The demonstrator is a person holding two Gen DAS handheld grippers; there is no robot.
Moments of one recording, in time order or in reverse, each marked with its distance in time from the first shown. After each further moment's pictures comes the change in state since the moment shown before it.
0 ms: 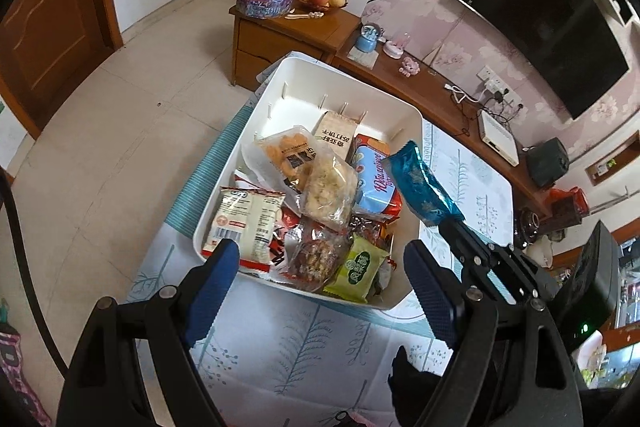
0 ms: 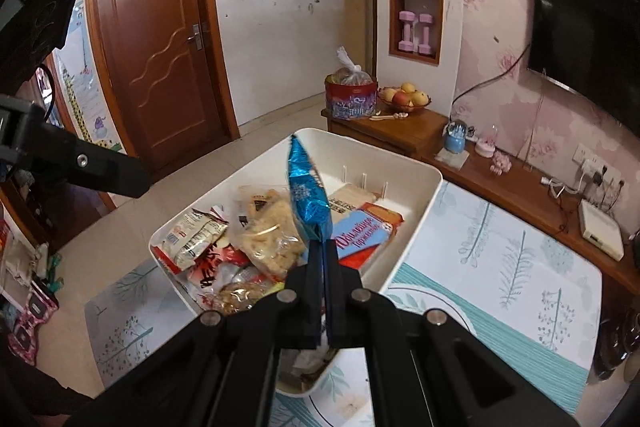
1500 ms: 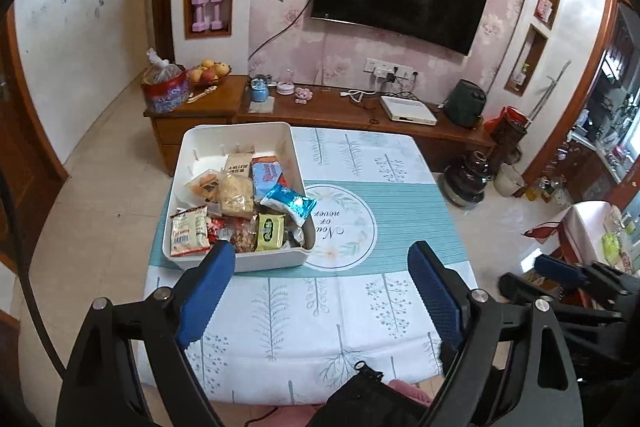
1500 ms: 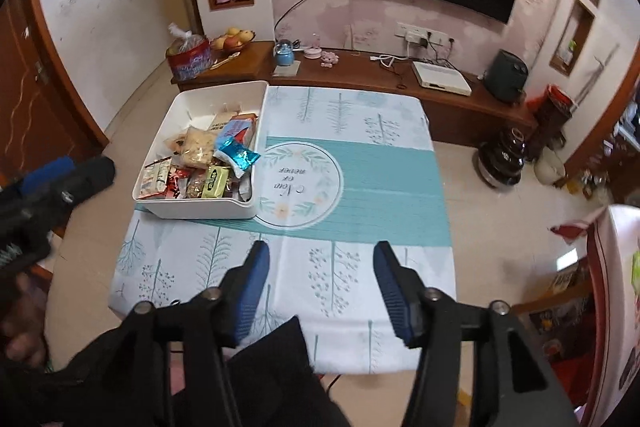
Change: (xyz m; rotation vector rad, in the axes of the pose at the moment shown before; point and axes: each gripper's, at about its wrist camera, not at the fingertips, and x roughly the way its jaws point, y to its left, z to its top) left arm -0.139 -0.090 -0.122 0.458 -0.192 -0.121; right arm -0.252 0.044 -0.054 0.513 0.262 -0.458
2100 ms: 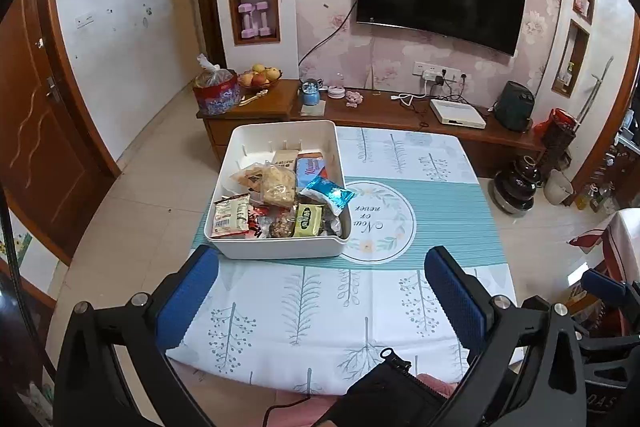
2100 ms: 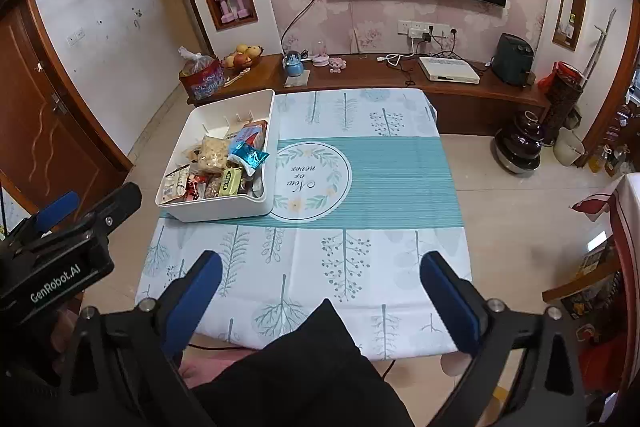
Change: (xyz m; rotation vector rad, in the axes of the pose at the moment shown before) left arm -0.016 -0.026 -0.018 -0.022 -0.023 0.214; right arm -0.010 -0.022 -0.030 0.066 -0.039 0.091
